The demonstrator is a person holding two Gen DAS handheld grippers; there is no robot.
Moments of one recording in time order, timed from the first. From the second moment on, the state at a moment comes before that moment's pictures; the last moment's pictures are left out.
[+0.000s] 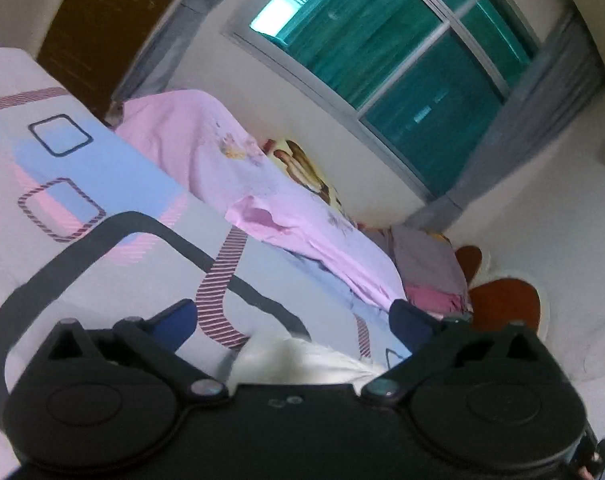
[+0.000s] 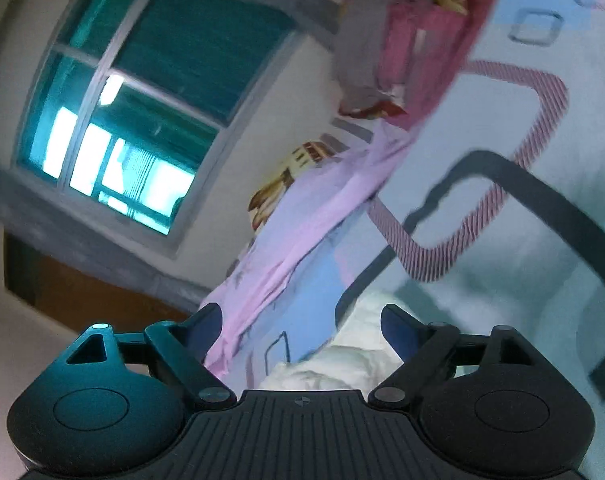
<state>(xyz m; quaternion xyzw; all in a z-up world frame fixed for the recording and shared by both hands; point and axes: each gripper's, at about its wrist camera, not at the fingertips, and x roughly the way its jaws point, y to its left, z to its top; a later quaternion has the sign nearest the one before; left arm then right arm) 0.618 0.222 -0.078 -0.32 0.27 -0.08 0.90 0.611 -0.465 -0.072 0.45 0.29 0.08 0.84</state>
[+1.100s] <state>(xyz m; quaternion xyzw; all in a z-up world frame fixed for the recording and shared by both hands) 0.698 0.178 -0.169 -0.21 0.38 -0.14 0.89 0.666 -0.405 -0.170 0.24 0.39 0.05 0.89</state>
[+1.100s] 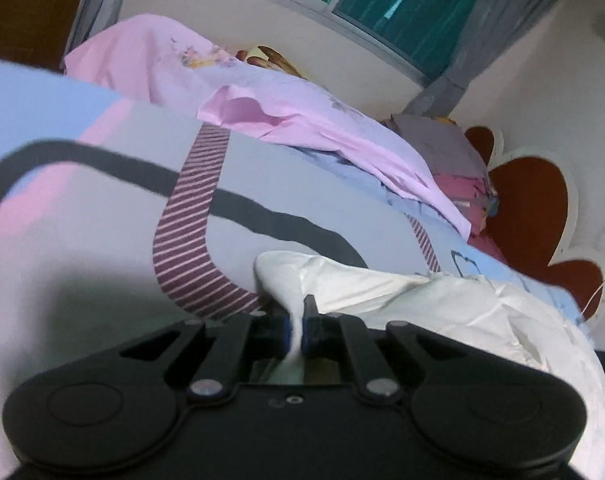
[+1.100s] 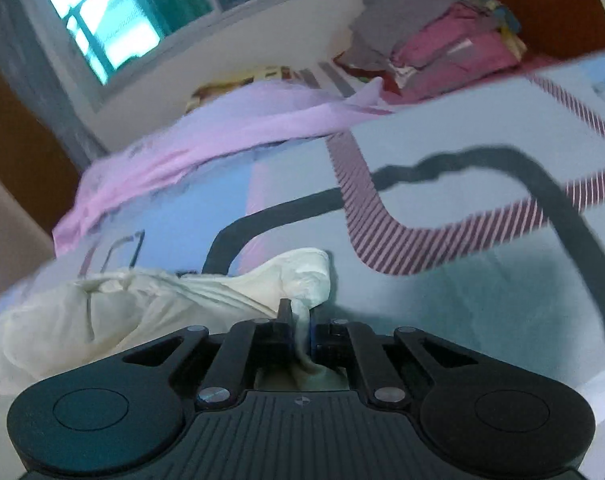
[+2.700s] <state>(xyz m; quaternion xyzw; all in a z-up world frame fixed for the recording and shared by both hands) 0.495 0.028 -0.082 -0.03 0.30 -0.09 0.95 0.492 -0.298 -0.088 0.06 0.31 0.05 0.95</state>
